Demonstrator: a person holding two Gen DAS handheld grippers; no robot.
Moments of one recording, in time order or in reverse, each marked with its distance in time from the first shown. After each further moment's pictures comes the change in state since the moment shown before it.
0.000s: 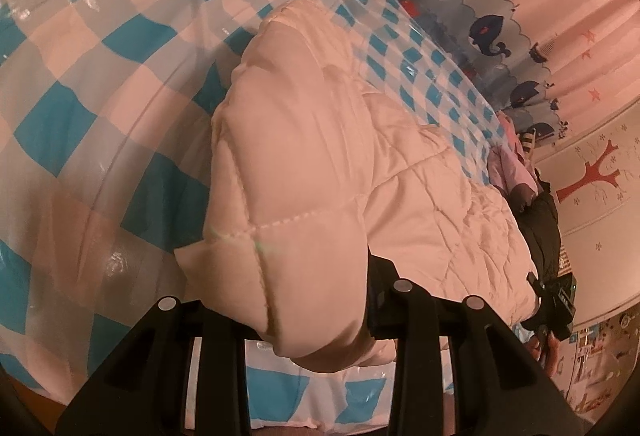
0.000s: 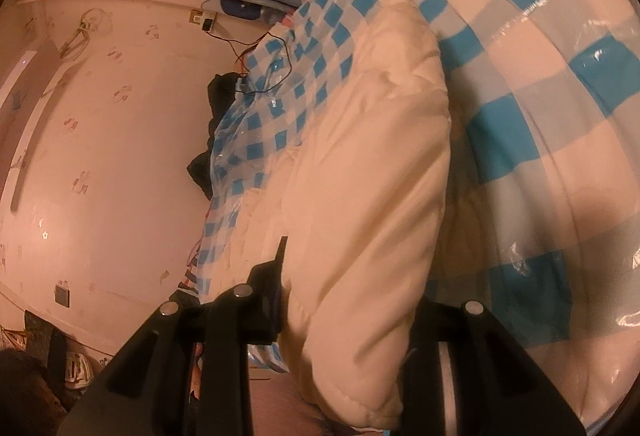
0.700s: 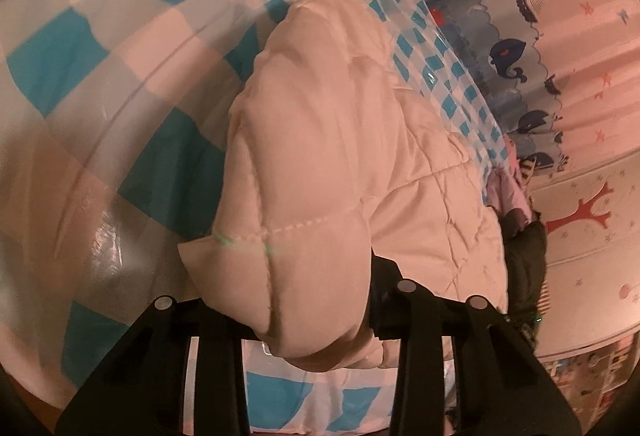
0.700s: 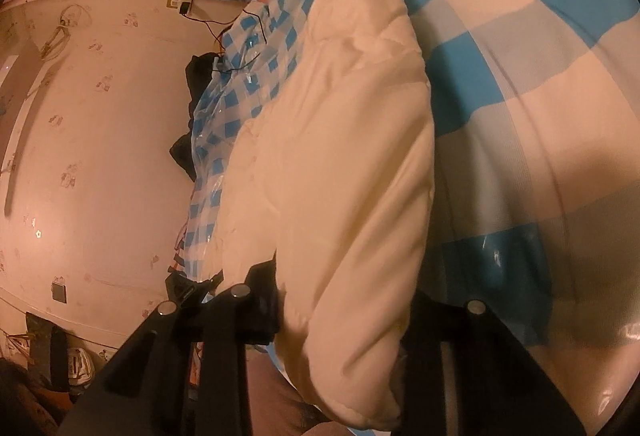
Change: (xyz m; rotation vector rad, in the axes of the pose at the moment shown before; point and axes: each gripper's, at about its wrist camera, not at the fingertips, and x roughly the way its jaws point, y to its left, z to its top) left arm 0.028 0.031 -0.006 -0.144 0.024 -0.025; right arm 0.016 -0.043 -0.010 0.047 0.090 -0.027
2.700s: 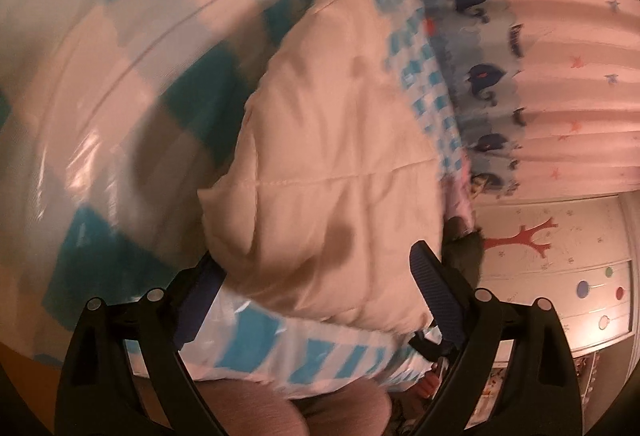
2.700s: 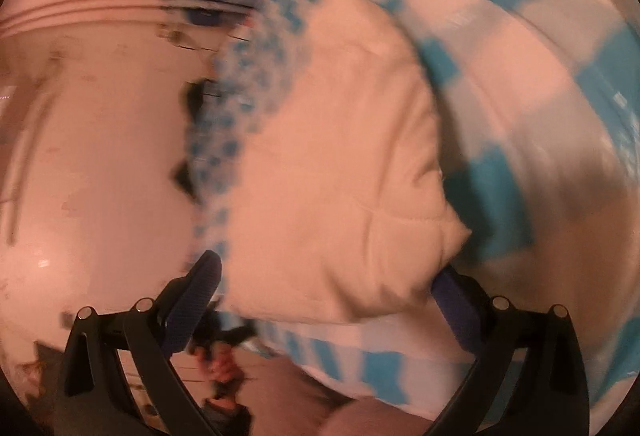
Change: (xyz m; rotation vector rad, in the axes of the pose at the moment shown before) left arm -0.026 0.039 -0.022 -0.204 0.054 -0.269; right arm -0.043 0.019 -0.040 0.076 -0.097 0.044
